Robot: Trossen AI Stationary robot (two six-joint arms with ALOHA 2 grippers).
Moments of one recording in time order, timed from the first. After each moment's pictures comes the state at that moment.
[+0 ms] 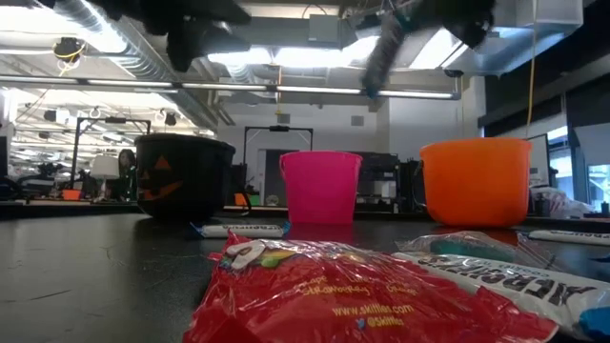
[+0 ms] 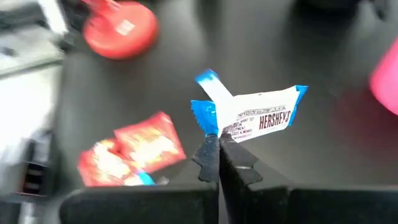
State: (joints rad) left arm -0.33 1.18 0.62 0.24 -0.47 -0.32; right arm 0.48 1.41 1.07 -0.42 0.42 0.58
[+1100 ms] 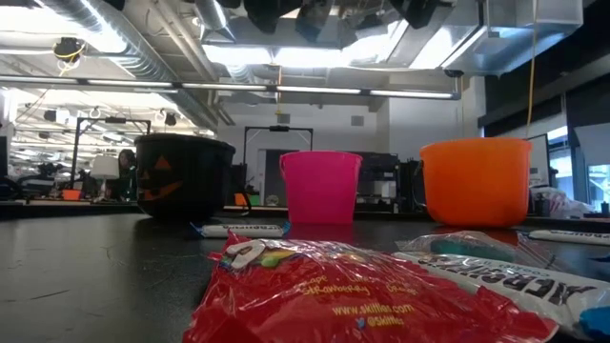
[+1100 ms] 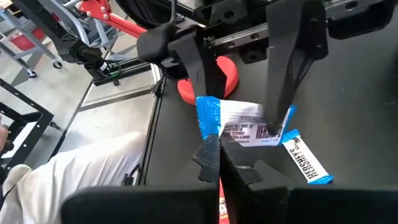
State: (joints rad) left arm -0.32 1.55 0.84 0.53 -0.16 0.12; right arm 0.39 1.43 1.07 -0.06 0.10 0.46
